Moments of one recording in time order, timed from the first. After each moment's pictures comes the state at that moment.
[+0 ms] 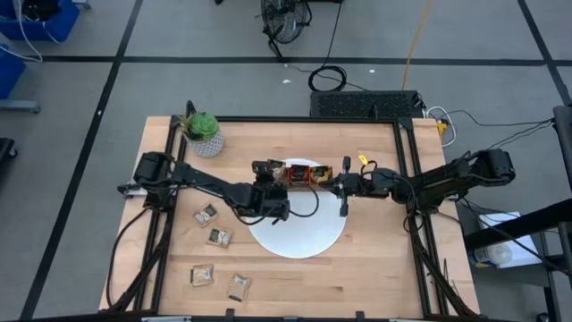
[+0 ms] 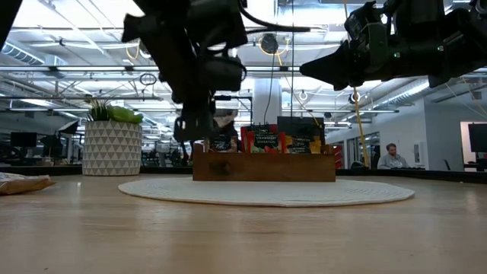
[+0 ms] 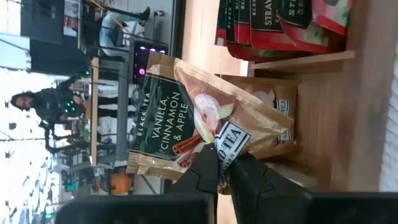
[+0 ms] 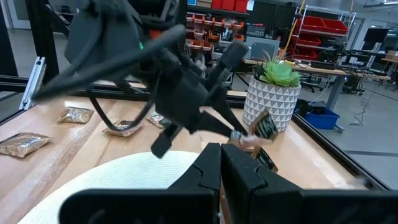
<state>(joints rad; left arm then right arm) -0.14 1.89 1.21 -0.57 -1.01 0.08 -0.01 1.28 0.29 0.97 0.08 -0.09</state>
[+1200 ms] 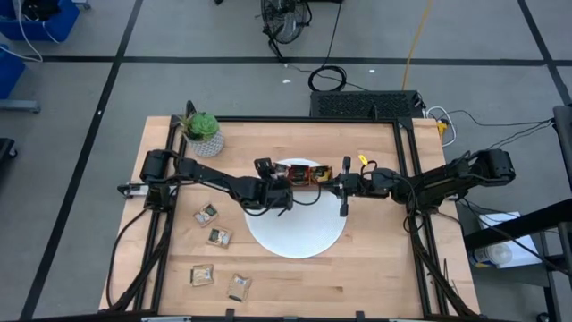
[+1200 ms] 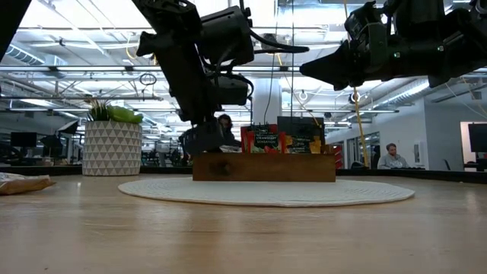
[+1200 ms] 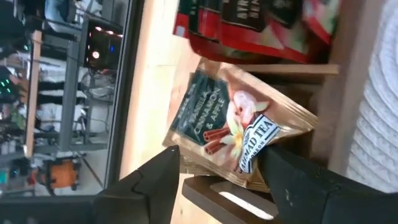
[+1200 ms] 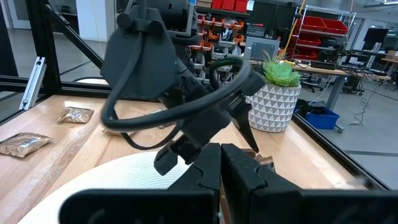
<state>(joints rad) -0.07 1.93 1.21 -0.50 -0.82 0.00 -0.01 1.28 0.29 0.97 0.08 -0.09</state>
